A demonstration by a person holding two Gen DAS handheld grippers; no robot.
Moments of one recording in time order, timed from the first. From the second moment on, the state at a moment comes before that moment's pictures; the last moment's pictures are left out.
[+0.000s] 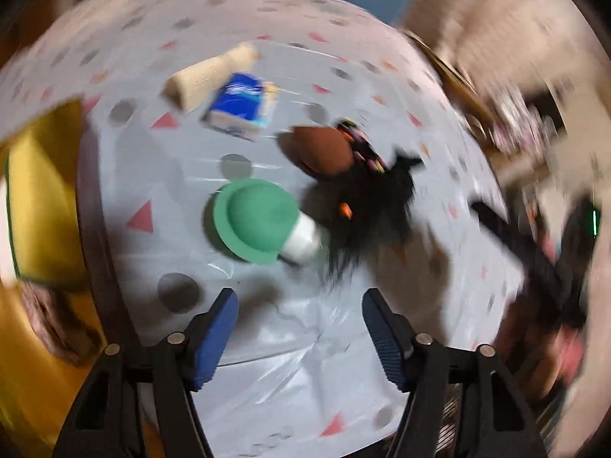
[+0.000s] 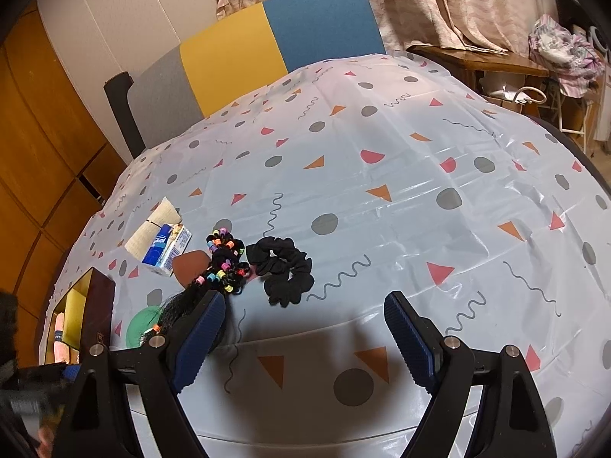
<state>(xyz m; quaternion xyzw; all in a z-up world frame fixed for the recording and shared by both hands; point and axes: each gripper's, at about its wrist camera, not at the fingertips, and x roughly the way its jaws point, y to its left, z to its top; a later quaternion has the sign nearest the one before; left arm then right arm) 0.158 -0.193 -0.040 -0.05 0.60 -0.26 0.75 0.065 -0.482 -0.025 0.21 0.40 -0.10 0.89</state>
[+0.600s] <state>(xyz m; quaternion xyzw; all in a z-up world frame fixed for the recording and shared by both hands) 0.217 -0.194 -0.082 -0.15 0.62 -0.12 0.76 0.067 -0.477 -0.025 0.22 0.40 -0.08 0.89</state>
